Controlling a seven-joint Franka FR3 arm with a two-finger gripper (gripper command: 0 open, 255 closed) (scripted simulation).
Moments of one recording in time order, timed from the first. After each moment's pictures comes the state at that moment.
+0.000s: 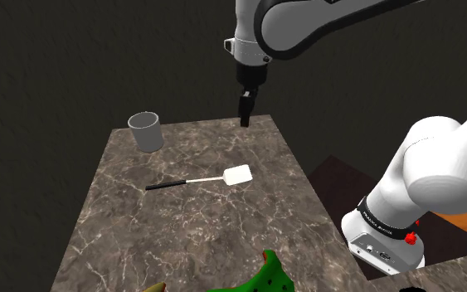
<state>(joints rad) 0.24 -0.38 0.11 -2.41 0.02 2.05 -0.25</state>
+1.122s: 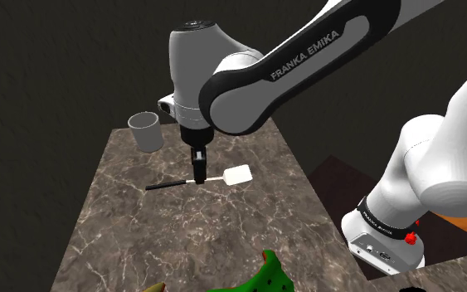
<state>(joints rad) 0.42 -0.05 0.27 -2.30 0.05 2.31 -0.35</state>
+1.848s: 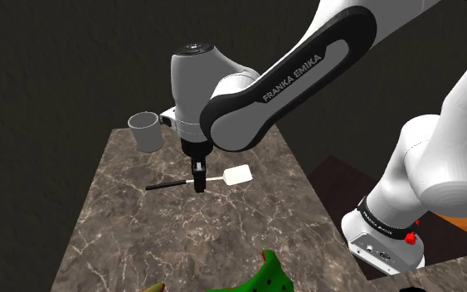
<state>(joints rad) 0.42 0.01 0.28 -2.33 0.03 2.40 -0.34</state>
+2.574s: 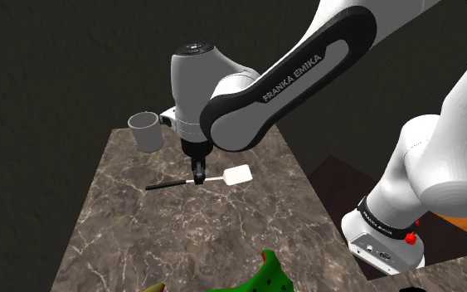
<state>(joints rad) 0.42 0.01 0.28 -2.33 0.03 2.40 -0.34</state>
